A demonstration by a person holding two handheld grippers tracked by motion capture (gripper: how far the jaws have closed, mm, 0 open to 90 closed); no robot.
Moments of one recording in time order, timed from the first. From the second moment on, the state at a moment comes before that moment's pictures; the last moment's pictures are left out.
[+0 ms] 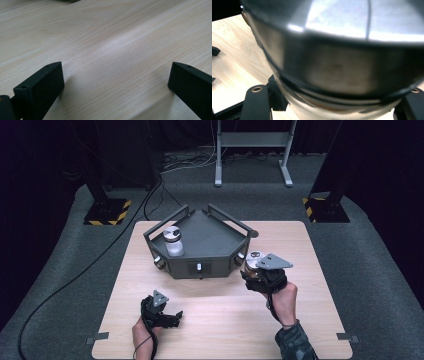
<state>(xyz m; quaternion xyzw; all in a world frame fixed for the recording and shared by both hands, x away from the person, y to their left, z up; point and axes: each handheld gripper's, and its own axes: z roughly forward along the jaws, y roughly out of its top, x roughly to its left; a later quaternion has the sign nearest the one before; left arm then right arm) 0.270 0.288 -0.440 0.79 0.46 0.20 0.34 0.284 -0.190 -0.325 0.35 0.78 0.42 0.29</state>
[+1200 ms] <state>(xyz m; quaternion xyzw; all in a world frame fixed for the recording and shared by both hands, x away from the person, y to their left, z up) 0.270 0.288 -0.440 0.79 0.46 0.20 0.34 0.323 -0.174 -0.321 0.37 0.78 0.44 0.27</state>
